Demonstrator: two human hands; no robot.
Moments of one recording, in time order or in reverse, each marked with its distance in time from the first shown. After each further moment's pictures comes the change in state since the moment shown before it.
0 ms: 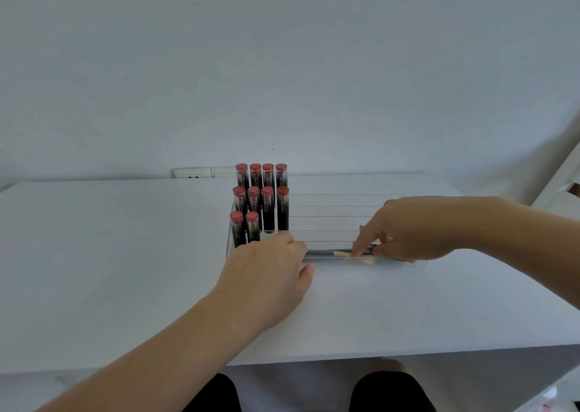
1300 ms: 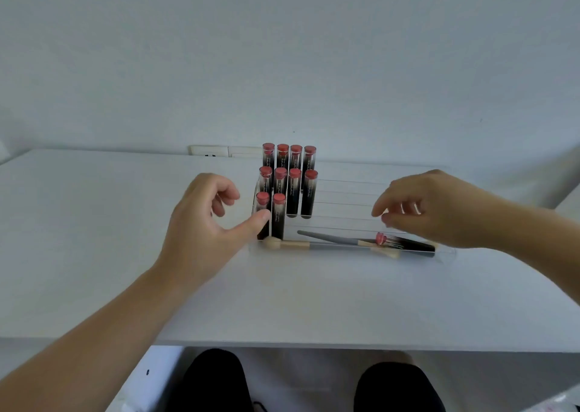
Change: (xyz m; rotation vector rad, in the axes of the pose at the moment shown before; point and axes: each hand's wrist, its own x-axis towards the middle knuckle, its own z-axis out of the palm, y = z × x) left_hand -0.023 -0.097 0.009 -0.665 0.550 -0.221; right_hand 0.009 -0.003 0.007 0.238 0.471 -0.041
